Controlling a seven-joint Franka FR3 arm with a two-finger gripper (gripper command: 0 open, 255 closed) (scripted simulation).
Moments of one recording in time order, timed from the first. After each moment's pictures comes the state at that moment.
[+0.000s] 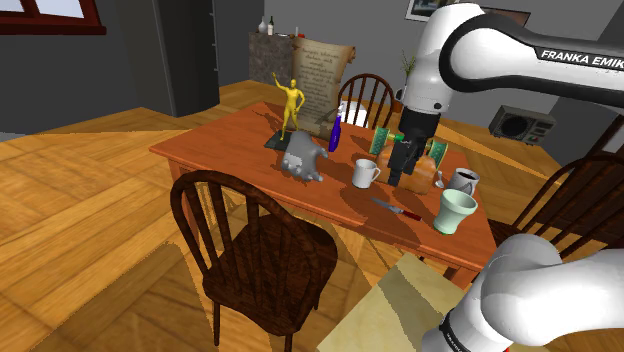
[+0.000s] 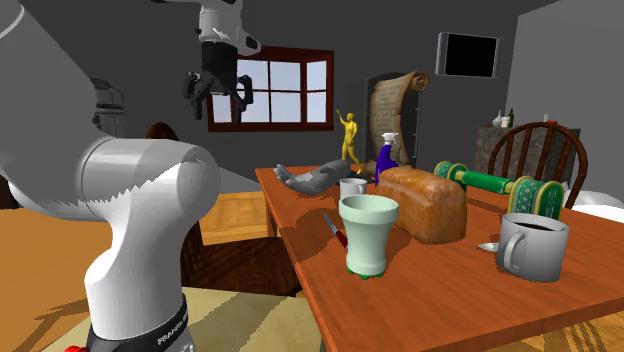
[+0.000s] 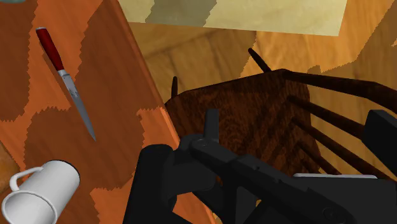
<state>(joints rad) 0.02 -0.79 -0.04 -2.40 0.05 1.53 -0.09</state>
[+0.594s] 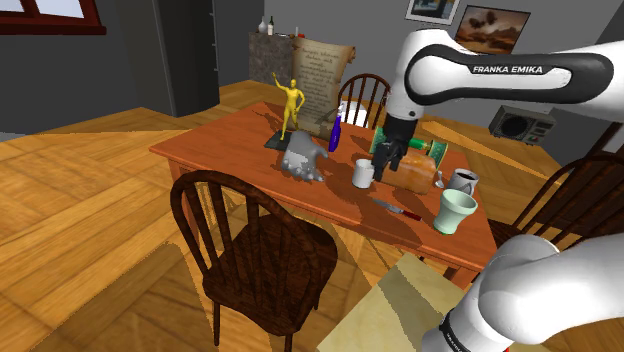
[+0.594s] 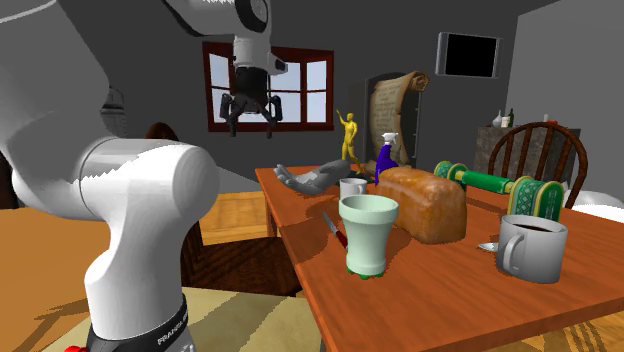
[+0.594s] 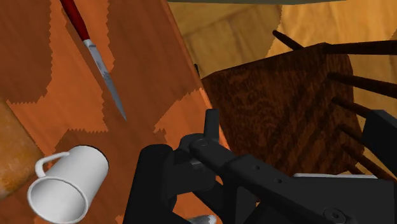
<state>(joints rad) -0.02 -0.61 -0.10 -2.38 -0.02 1.72 -0.14</state>
